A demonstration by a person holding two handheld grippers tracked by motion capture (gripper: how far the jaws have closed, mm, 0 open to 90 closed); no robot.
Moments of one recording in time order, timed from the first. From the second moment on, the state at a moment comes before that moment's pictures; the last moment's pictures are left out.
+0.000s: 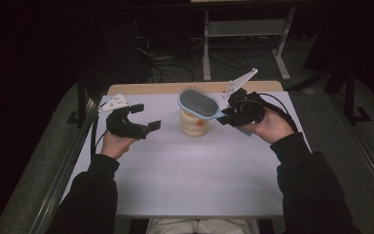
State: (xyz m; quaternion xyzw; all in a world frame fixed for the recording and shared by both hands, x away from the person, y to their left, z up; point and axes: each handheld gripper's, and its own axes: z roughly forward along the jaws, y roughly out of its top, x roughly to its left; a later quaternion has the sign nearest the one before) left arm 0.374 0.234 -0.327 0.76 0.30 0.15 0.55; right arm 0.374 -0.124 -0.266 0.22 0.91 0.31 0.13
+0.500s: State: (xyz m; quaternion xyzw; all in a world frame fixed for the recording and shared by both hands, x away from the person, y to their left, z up) left arm 0.399 0.195 -0.312 0.74 0.31 0.11 0.58; right arm 0.381 -0.111 -0.256 0.21 0.90 0.35 0.13
